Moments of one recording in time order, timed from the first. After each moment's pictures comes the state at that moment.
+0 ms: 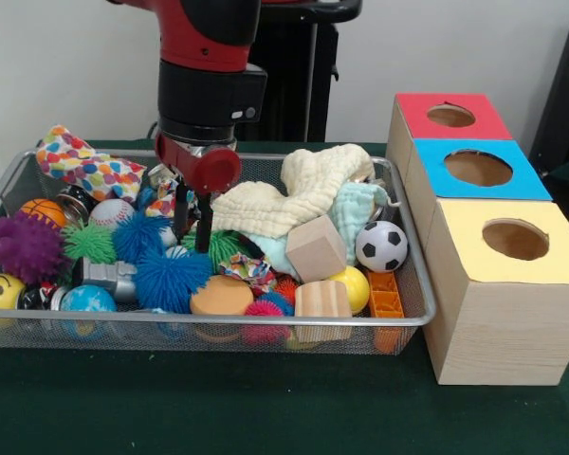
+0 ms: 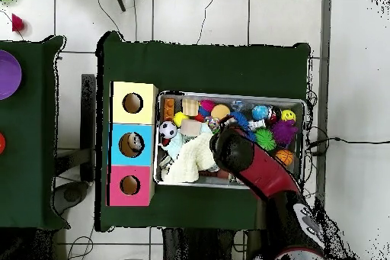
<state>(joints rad) -0.34 -0.55 -0.09 1.81 0.32 0.08 2.08</state>
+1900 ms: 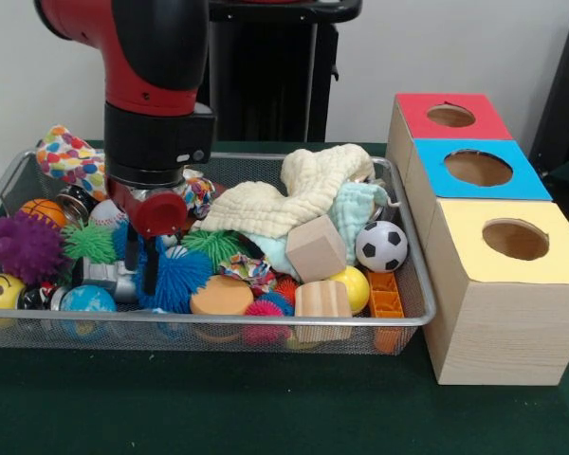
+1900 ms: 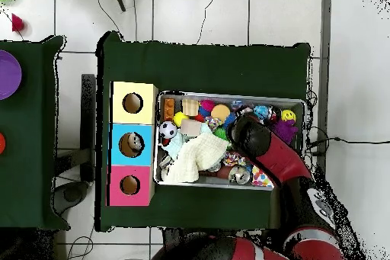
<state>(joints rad) -0.39 -0.43 -0.11 1.65 0.32 0.11 2.08</state>
